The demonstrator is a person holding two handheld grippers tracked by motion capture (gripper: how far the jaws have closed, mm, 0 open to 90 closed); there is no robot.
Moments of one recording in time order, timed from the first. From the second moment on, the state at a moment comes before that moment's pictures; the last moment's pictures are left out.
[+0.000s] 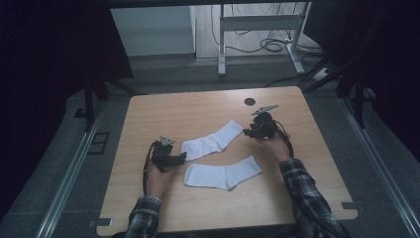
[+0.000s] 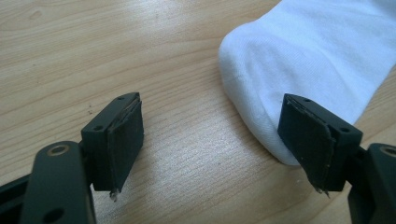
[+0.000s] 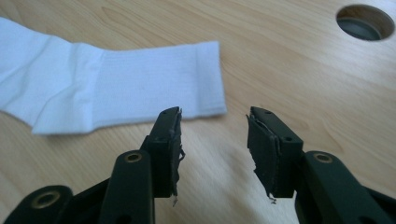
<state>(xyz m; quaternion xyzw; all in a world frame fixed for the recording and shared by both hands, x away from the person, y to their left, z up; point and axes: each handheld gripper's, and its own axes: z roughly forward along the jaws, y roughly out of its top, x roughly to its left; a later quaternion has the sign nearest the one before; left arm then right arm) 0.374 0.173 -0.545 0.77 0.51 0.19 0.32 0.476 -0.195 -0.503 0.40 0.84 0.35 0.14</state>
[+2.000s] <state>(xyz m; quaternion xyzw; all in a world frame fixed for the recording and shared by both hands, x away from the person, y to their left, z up) 0.359 0.169 -0.505 0.77 0.46 0.16 0.42 0.431 -0.208 -0.483 0.37 0.84 0.38 0.12</state>
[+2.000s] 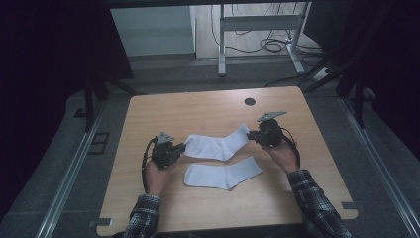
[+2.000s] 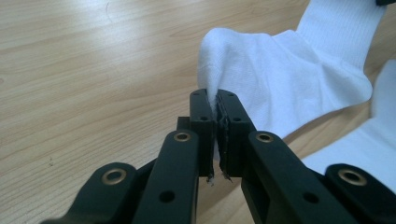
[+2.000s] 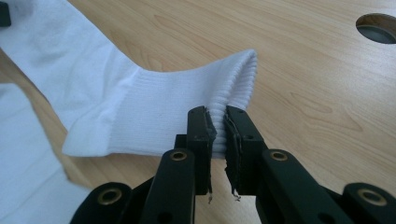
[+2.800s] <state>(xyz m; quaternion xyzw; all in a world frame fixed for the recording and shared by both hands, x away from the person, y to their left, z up) 0.305 0.165 -0.490 0.80 0.42 0.16 0.40 0.372 -0.229 -0.469 0.36 0.83 0.41 0.09</state>
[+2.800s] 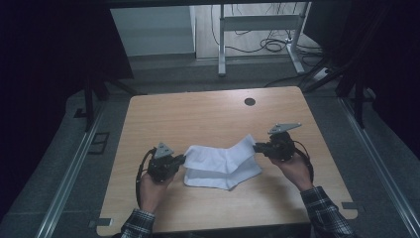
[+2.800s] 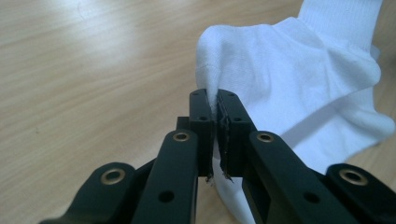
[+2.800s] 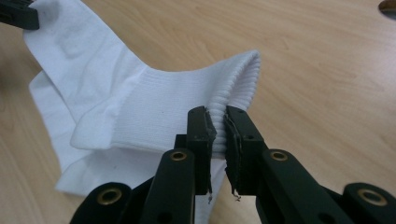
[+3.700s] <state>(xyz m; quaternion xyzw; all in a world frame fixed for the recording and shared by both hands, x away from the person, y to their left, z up) 0.284 0.148 -0.508 0.84 0.40 0.15 0.32 0.341 -0.223 -0.504 0.36 0.87 0.33 0.07</state>
